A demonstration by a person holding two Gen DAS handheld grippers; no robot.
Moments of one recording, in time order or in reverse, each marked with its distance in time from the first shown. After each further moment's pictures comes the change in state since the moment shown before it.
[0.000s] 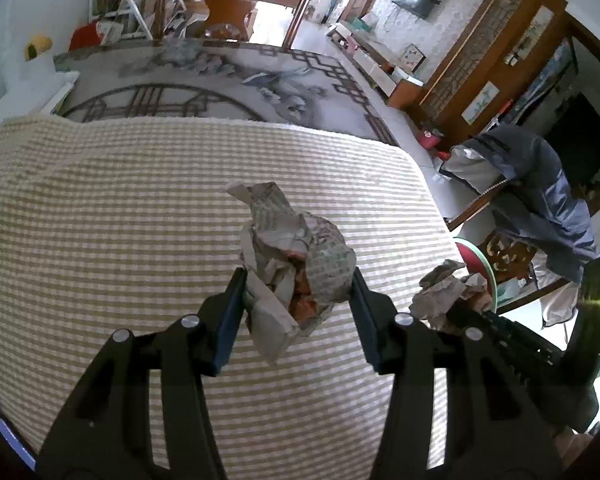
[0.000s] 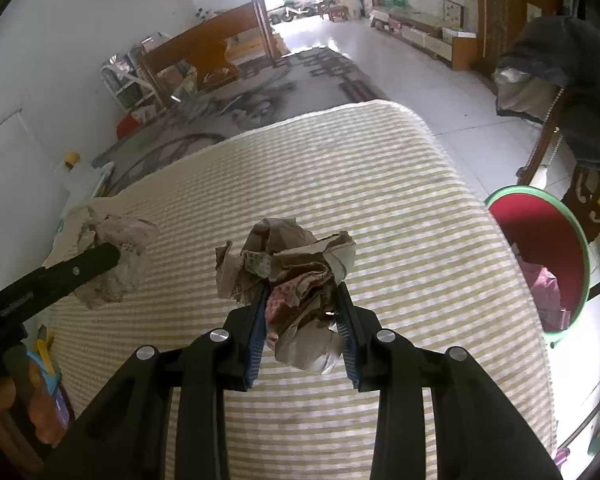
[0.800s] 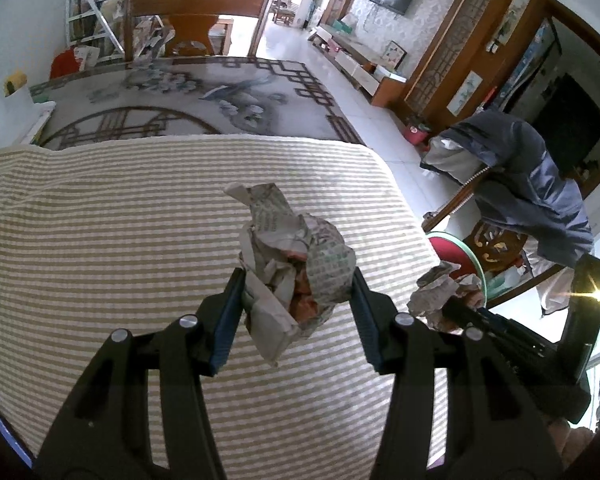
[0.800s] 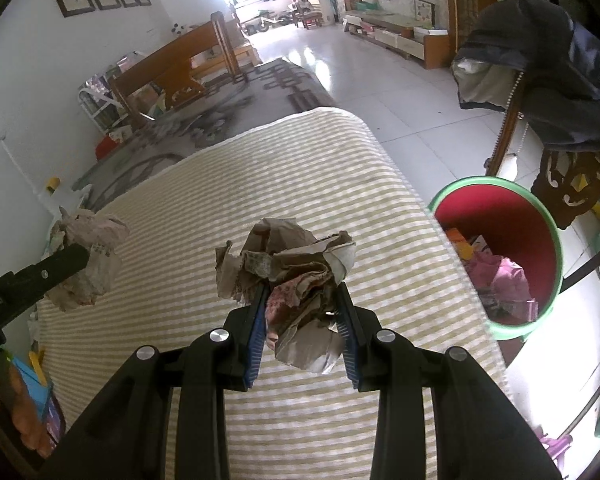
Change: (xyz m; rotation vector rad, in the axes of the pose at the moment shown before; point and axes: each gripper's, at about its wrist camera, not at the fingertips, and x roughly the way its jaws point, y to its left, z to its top) left arm 0.000 -0.062 -0.003 0.073 -0.019 -0.013; right arm -0.020 -0.062 -0.002 0.068 -0.029 -0.051
